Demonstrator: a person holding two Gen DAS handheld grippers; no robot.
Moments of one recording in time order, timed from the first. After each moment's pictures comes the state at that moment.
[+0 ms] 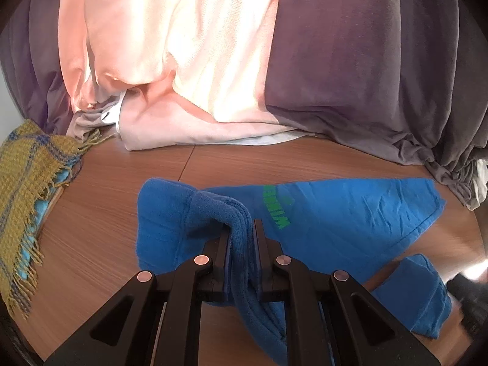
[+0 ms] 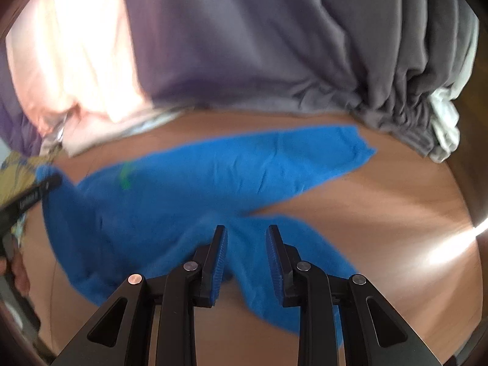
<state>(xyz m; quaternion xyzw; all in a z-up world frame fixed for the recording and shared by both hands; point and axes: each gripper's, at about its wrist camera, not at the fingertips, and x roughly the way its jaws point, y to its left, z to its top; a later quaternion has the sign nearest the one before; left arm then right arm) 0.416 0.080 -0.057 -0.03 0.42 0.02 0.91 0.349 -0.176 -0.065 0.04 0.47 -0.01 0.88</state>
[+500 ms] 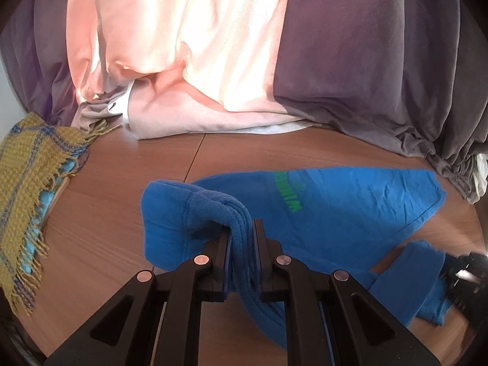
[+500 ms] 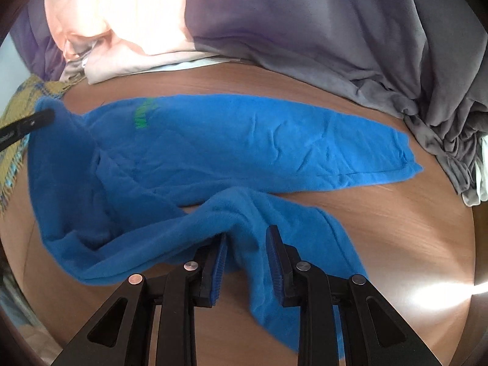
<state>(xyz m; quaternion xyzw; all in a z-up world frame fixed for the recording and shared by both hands) 0.399 0.098 -0.061 -0.02 0.43 0.02 0.90 0.378 -0.151 -0.106 -0.06 0.52 0.07 0.85</state>
